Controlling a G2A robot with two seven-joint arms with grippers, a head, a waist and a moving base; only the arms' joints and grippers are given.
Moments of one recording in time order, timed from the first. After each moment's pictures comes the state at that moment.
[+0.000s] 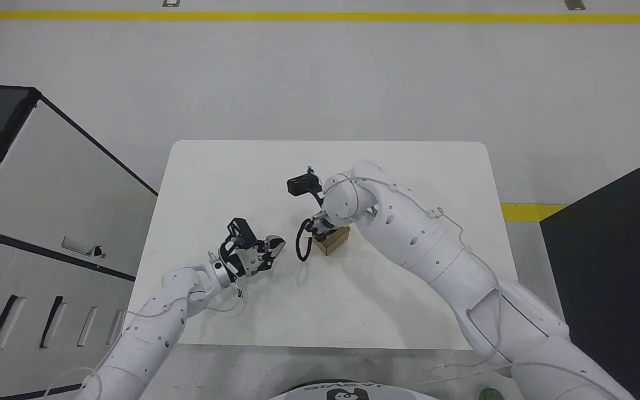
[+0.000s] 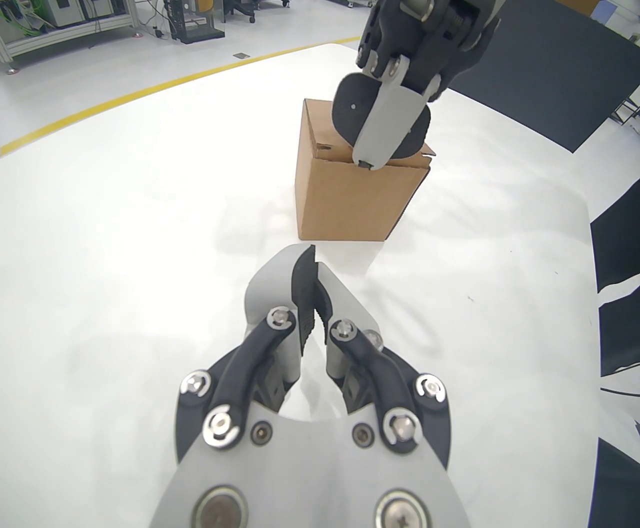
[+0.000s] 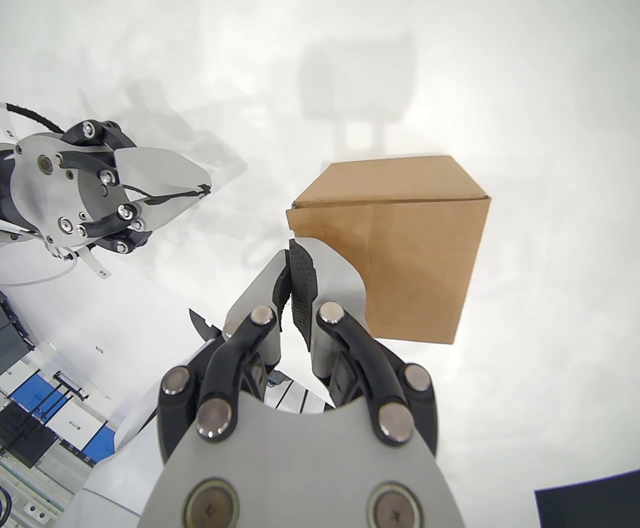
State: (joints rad) left arm 1.41 -1.05 -1.12 -1.21 1.34 -0.72 0.36; right arm -0.74 -1.49 0.66 -1.19 -0.71 0.25 1.37
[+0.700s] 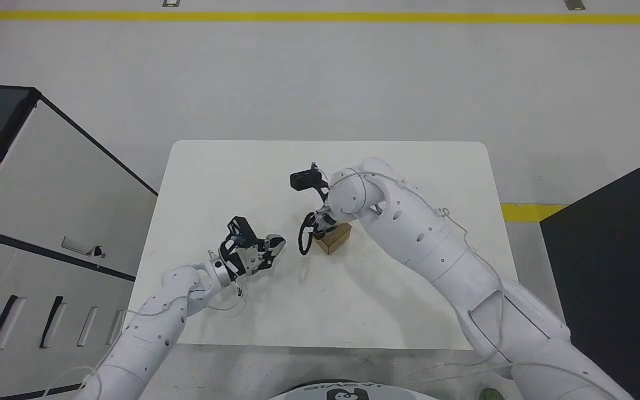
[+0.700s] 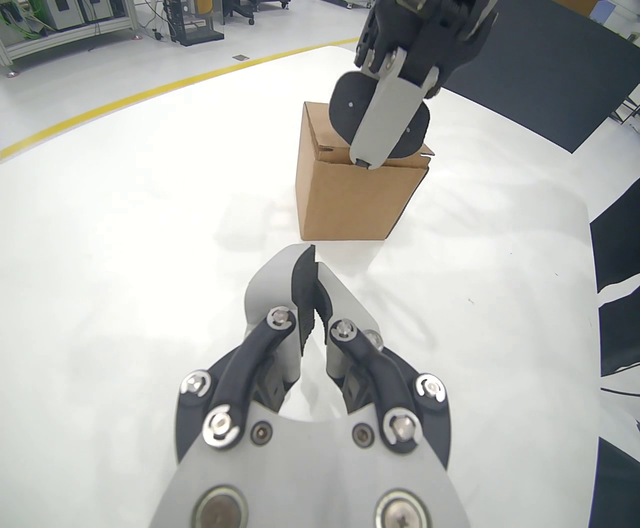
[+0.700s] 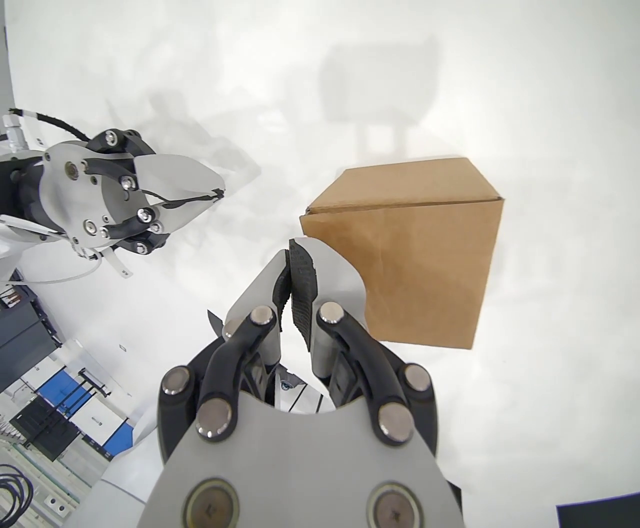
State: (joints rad) left arm 1.40 -1.06 -1.12 -1.22 1.34 -0.73 0.35; right arm -0.75 -1.48 0.73 -1.20 -0.65 0.25 1.36
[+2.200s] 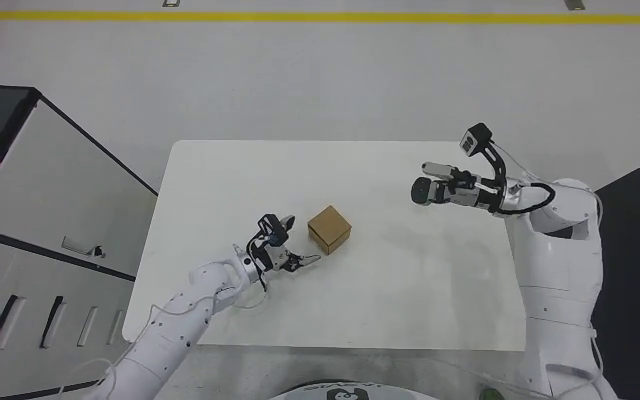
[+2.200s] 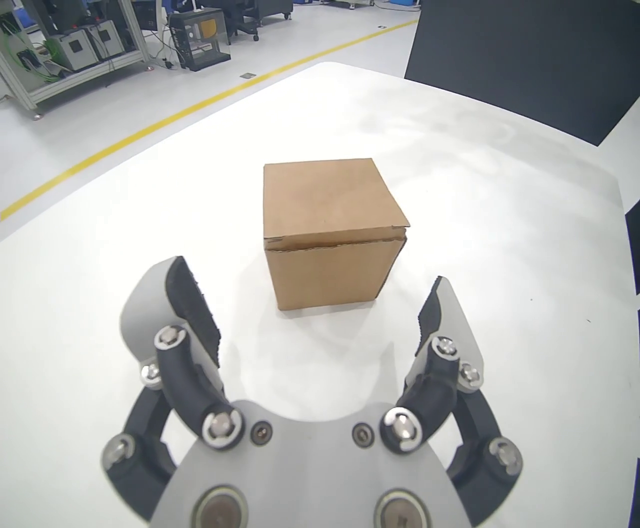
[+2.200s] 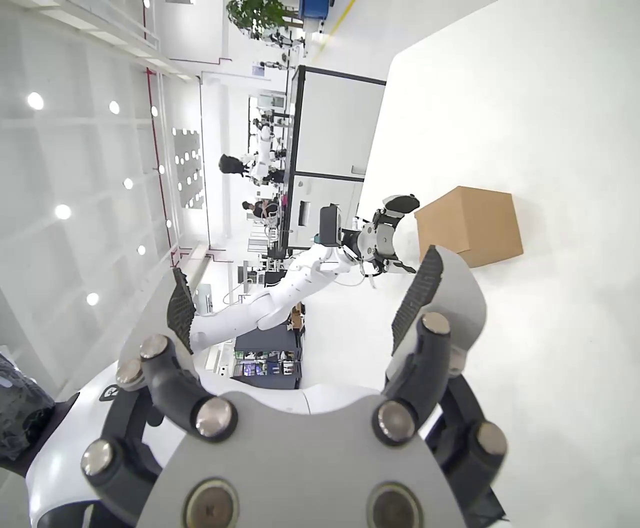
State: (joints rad) left arm 1.36 -1.10 -1.00 -1.31 1.38 -0.53 0.30; right arm -1.19 -1.28 1.72 -1.48 0.13 0.03 1.47
